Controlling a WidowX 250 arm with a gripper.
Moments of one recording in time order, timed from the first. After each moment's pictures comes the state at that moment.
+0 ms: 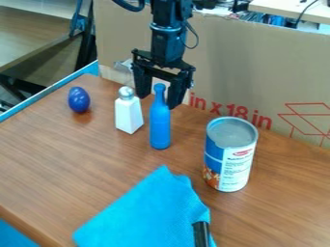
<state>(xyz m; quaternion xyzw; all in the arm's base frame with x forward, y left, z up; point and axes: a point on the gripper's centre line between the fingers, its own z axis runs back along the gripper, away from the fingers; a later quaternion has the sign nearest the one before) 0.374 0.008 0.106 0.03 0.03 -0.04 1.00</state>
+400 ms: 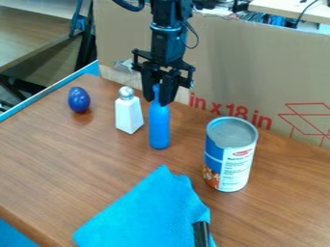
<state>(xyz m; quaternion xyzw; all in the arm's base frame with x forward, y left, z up) 0.372 0.008 0.107 0.02 0.03 -0.05 1.00</state>
